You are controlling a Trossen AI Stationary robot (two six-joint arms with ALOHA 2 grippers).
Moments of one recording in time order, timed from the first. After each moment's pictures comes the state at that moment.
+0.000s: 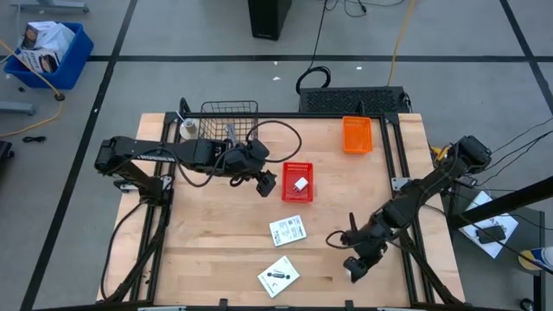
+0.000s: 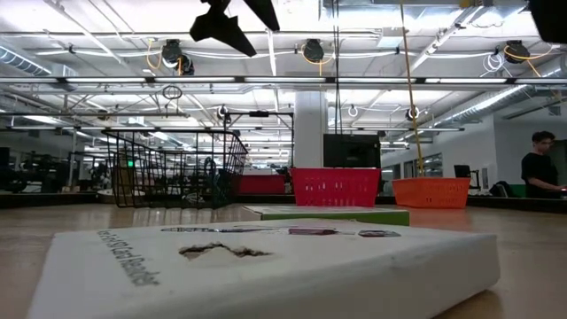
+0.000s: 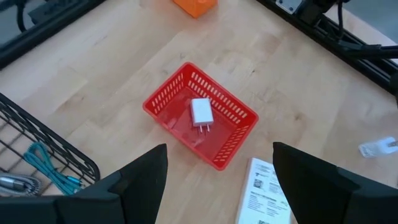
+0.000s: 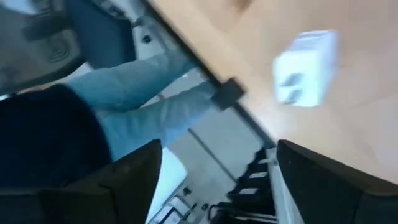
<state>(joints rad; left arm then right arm) -0.05 1.56 1.50 -0.79 -0.26 -0.64 0.64 1.33 0.78 -0.32 -0.47 1.65</state>
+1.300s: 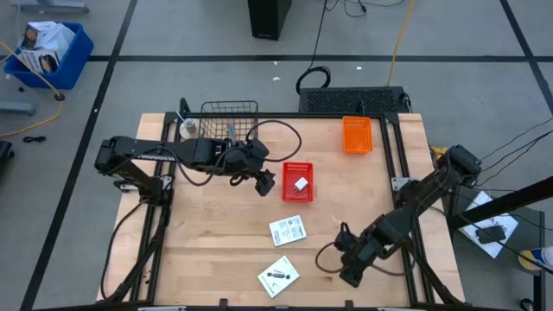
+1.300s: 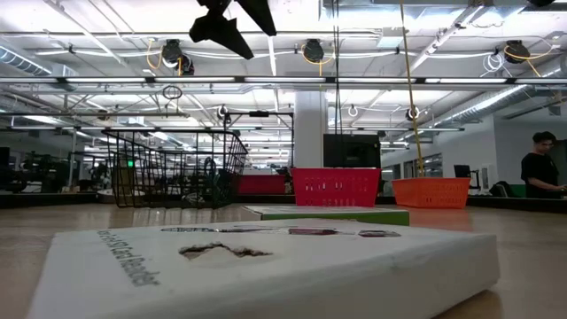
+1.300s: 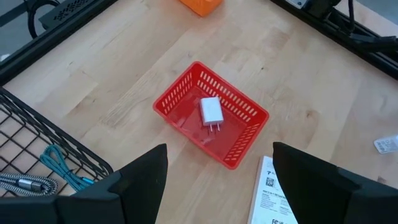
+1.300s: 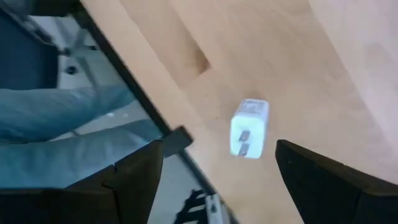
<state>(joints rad) -0.04 1.56 1.50 -0.81 -0.27 -0.61 0.70 1.52 1.11 -0.77 -0.19 1.38</state>
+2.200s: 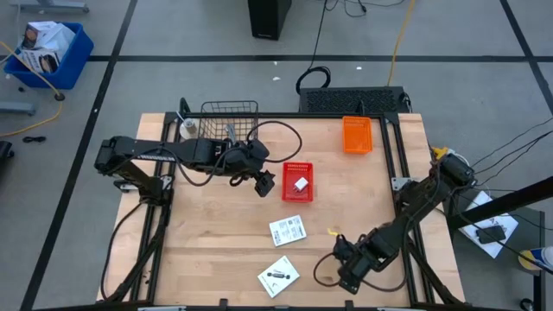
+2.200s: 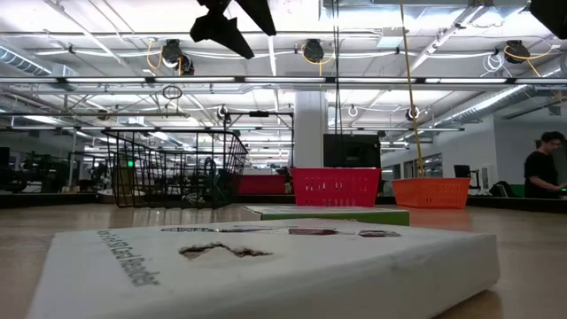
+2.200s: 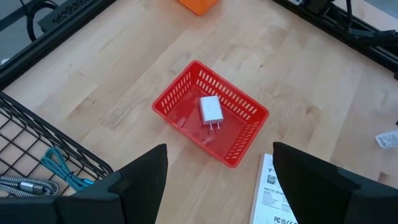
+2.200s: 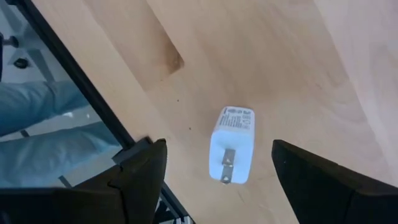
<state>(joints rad) -0.04 1.56 1.50 -0.81 -0.26 -0.59 0.75 1.65 1.11 -0.76 -0.14 1.36</state>
